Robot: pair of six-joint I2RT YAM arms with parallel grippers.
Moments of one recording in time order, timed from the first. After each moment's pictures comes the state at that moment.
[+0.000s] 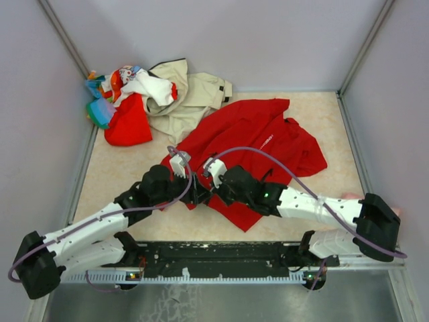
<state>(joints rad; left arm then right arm) -0.83 0.92 0.53 0.00 0.16 -0.60 1.08 1.24 0.79 -0.14 0.12 0.01</state>
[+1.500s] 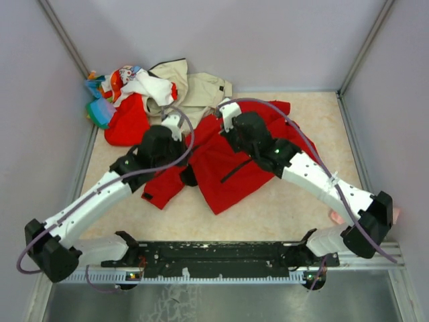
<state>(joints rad) -0.70 1.10 0.94 -0.38 -0.13 -0.41 0.83 1.34 1.23 -0.39 0.23 -0.12</state>
